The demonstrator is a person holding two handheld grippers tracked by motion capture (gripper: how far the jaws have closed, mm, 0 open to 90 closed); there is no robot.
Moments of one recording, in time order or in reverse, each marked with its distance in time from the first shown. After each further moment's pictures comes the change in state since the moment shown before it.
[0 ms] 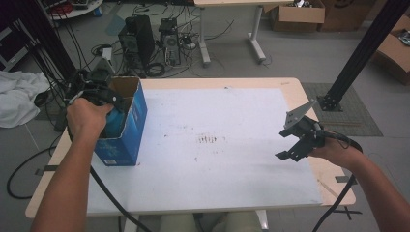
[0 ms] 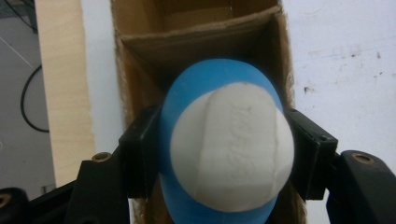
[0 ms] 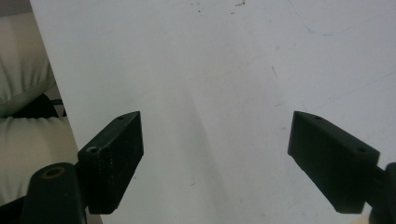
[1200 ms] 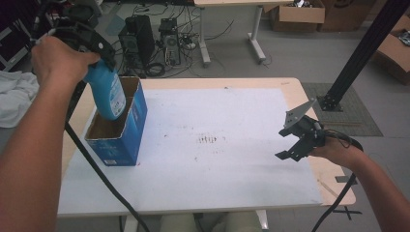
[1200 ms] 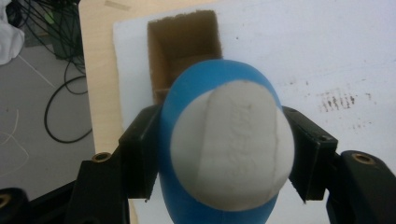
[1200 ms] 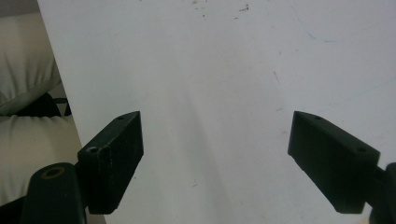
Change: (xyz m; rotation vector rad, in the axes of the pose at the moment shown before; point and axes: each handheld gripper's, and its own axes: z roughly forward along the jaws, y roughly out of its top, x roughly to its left) left arm -0.013 0.043 -0.140 -0.051 0.001 0.043; right arm 0.002 0.005 -0.003 -0.002 0.008 -0.020
